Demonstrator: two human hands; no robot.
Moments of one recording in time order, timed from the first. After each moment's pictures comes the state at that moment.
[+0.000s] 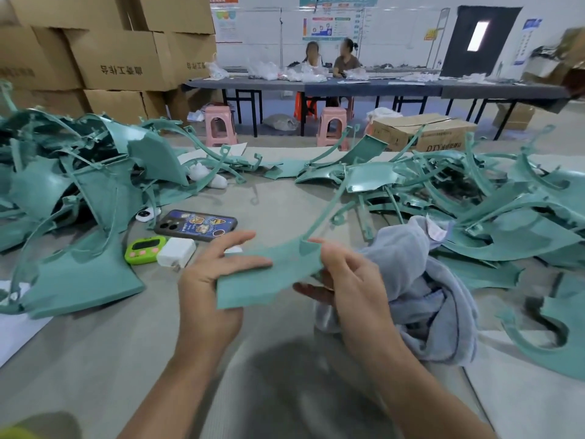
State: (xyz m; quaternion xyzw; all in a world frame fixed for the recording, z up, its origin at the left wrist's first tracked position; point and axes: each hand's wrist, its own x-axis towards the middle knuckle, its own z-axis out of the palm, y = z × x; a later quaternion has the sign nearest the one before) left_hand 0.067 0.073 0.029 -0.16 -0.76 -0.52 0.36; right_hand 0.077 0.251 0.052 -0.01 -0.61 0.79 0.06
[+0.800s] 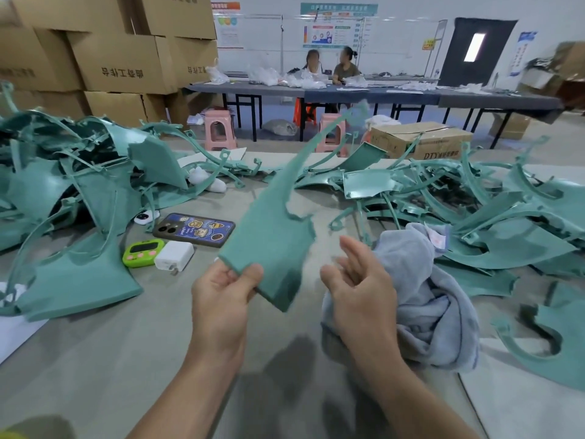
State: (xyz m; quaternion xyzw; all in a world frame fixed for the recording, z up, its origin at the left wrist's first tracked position) left_hand 0.072 0.104 0.033 0.03 -0.57 -0.80 0.19; right_hand 0.059 0.270 0.022 -0.05 -0.73 0.67 0.15
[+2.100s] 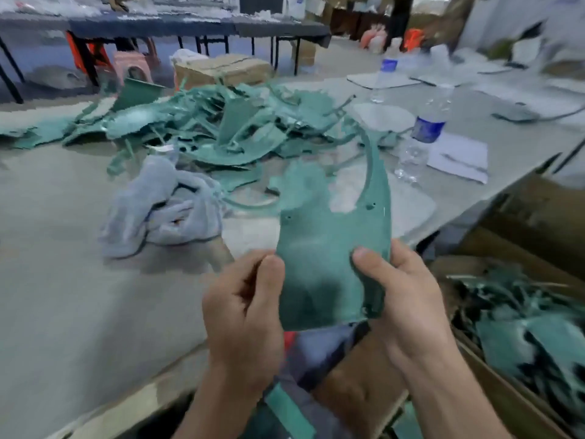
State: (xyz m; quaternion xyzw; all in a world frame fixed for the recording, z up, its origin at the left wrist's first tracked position) left_hand 0.294 0.306 0.050 -0.25 -0.64 -0.72 0.10; right_hand 0.371 0.449 0.069 -0.16 -0.57 0.75 0.28
